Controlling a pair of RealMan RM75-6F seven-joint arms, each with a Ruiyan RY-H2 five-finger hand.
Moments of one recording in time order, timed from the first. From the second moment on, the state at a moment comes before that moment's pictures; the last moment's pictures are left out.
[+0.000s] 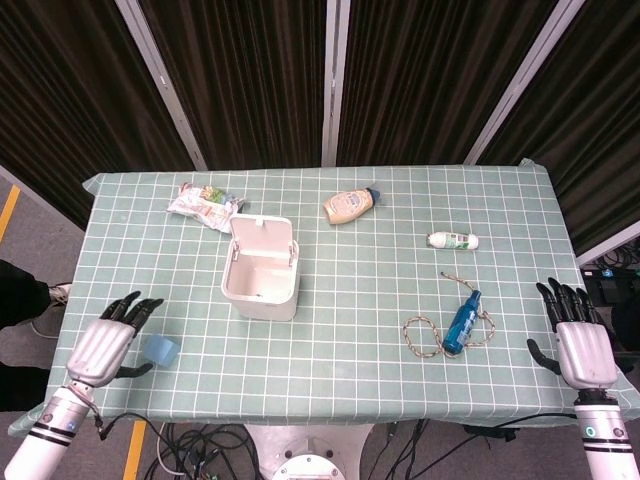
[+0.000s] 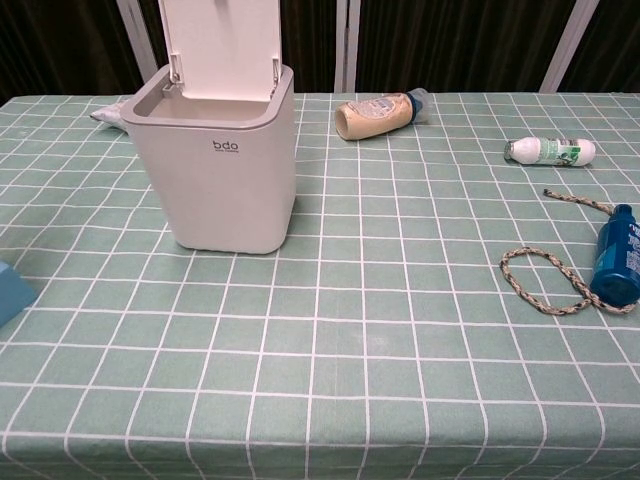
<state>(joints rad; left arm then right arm) -0.28 -1.14 0.07 -1.79 1.51 1.28 0.21 0.12 -1.19 0.09 -1.55 -1.45 1.42 -0.08</state>
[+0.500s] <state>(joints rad) -0.29 -1.29 0.08 -1.60 1.52 1.19 0.14 0.13 -1.18 0.09 -1.58 -1.45 1.42 -0.11</state>
